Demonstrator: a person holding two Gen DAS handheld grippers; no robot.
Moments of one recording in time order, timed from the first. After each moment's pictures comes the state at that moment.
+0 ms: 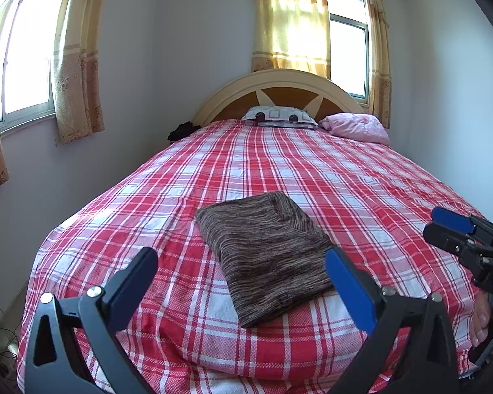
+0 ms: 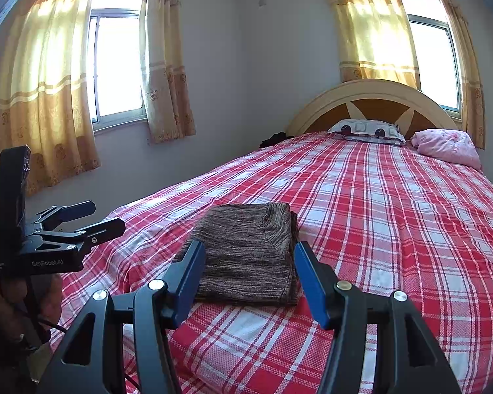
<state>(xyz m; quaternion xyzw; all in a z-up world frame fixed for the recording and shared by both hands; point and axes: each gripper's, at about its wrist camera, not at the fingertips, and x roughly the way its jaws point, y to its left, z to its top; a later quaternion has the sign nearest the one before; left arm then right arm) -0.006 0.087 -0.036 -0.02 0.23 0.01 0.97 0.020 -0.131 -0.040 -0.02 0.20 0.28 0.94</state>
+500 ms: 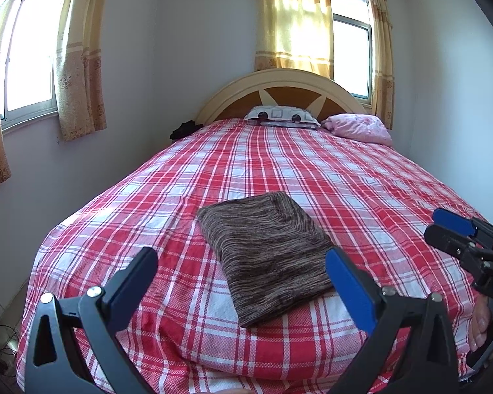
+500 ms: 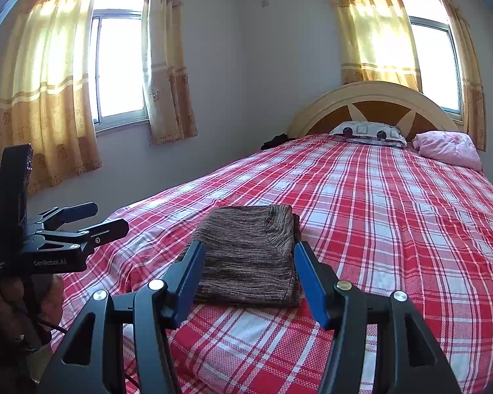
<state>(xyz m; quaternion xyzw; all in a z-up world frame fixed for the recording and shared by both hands) -0.006 0.088 -0.034 -0.02 0.23 0.02 0.97 0.019 -0.129 -0.040 -0.02 0.19 0.28 0.94</state>
